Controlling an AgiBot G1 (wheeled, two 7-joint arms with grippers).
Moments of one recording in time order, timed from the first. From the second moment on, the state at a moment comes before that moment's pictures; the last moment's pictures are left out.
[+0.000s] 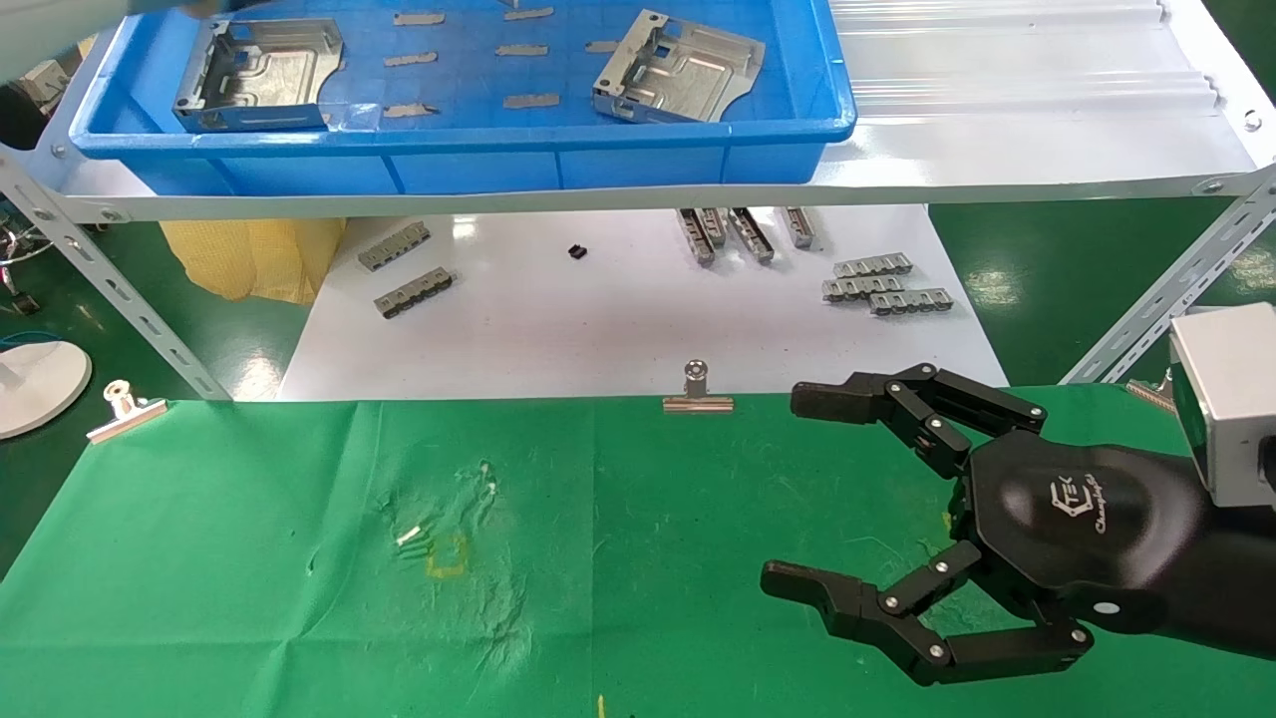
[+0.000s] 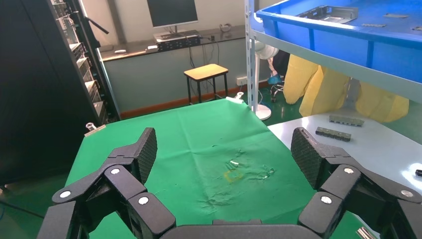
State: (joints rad) left arm -2.06 1.27 0.49 -0.09 1.31 0.83 0.04; right arm 1.07 -0.55 -0.39 1.22 -0.62 -1.41 0.12
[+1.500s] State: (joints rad) left arm -1.71 0.89 0.81 -0.39 1.22 1.55 0.52; right arm 1.07 -0.55 -0.39 1.22 -0.62 -1.41 0.12
